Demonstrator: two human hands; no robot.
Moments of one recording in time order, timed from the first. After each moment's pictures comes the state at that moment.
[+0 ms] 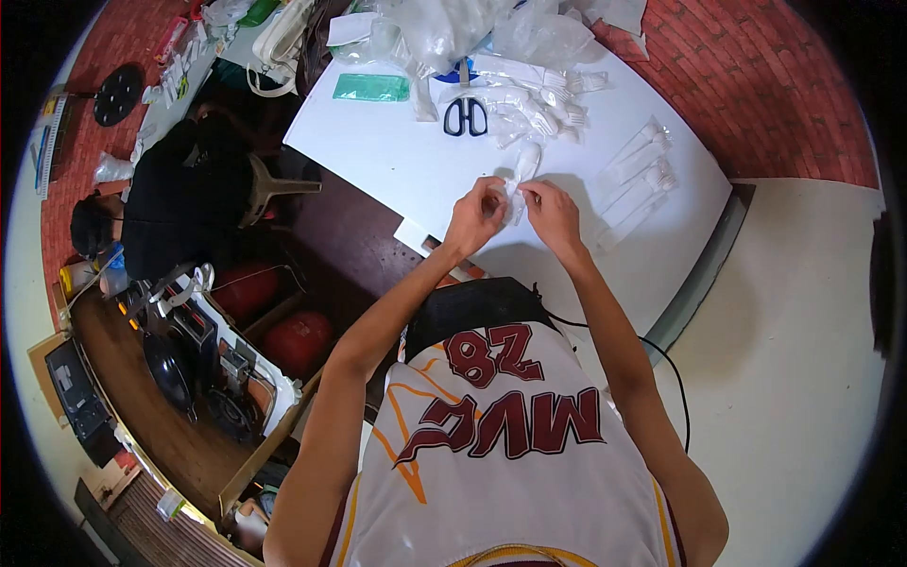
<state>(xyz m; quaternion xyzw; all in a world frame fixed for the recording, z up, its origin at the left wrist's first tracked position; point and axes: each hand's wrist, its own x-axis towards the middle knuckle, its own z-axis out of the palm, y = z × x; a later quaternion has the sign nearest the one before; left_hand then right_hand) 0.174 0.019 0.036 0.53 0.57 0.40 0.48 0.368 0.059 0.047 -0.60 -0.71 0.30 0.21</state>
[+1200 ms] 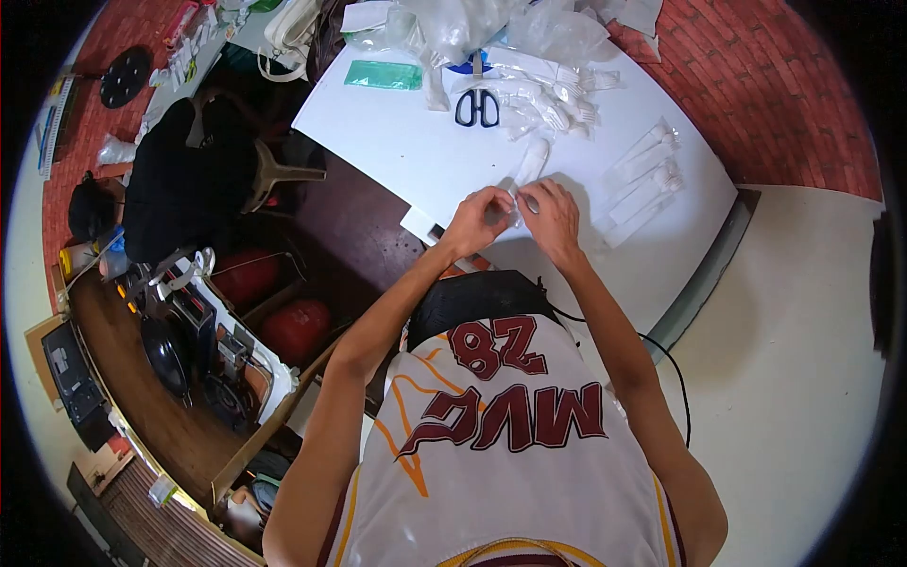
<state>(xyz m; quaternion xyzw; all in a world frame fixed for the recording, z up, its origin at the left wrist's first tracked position) 0.156 0.000 0.031 0.60 0.52 0.36 0.49 0.355 0.038 0.051 -0.54 -0.79 0.19 0.22</state>
